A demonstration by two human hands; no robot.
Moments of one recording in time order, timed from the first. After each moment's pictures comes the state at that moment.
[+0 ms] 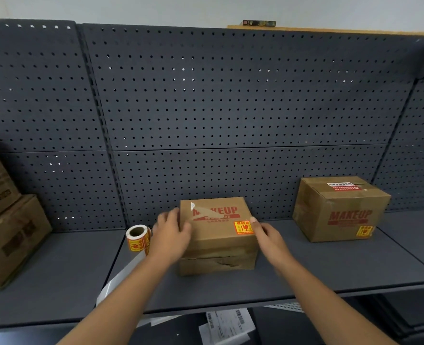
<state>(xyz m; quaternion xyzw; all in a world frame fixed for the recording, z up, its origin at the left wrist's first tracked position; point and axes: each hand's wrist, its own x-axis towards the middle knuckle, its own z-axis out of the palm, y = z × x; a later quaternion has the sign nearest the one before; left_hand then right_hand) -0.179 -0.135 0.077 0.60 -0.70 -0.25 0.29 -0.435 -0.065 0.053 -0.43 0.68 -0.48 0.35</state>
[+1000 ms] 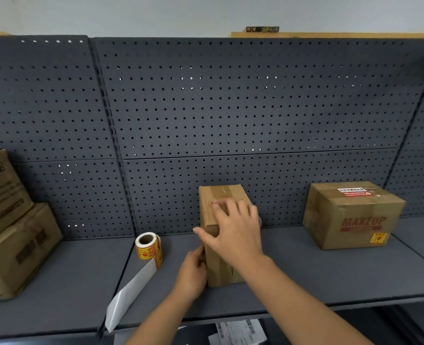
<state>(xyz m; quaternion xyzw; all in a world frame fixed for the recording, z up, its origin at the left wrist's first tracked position) -0.196 -0.110 0.019 0.53 -0.65 -0.44 0.33 -0.327 -0.082 0.114 -0.66 0.68 -0.24 -0.21</state>
